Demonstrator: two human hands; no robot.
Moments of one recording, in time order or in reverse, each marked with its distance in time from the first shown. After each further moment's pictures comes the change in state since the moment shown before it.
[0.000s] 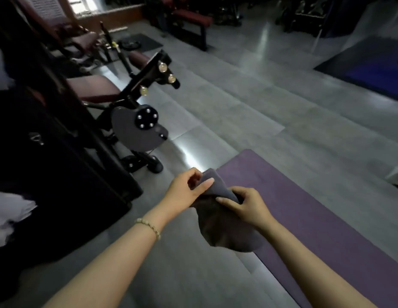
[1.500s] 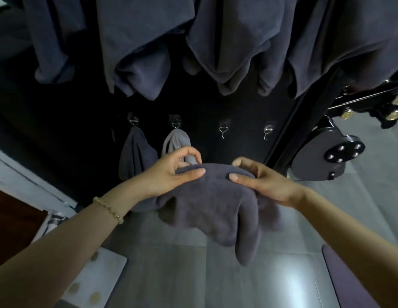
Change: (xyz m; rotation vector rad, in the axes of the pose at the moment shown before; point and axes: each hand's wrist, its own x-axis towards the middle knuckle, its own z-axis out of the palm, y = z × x) left_hand -0.209 -0.268 -0.509 -0.261 0.342 -0.194; right_hand 0.208 -0.315 0.487 0.215 -1.081 -0.191
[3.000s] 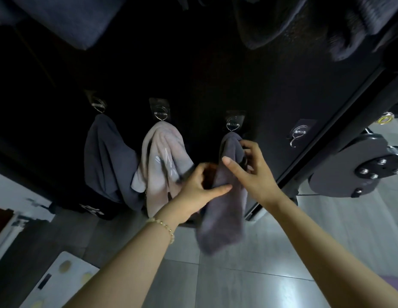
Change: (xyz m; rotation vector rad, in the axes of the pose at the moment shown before) left_hand 0.162 -0.162 0.072 -0.201 0.280 -0.140; right_hand 0.140 0.125 -0.049 -0.189 0.526 -0.158
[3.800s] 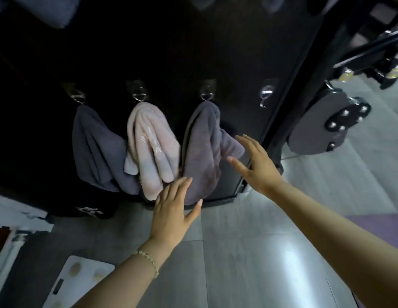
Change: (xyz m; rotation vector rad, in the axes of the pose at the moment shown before) left_hand -0.100 -0.059 -0.011 0.904 0.217 0.371; right_hand -0.072 0.017 -0.020 -0.554 0.058 0.090
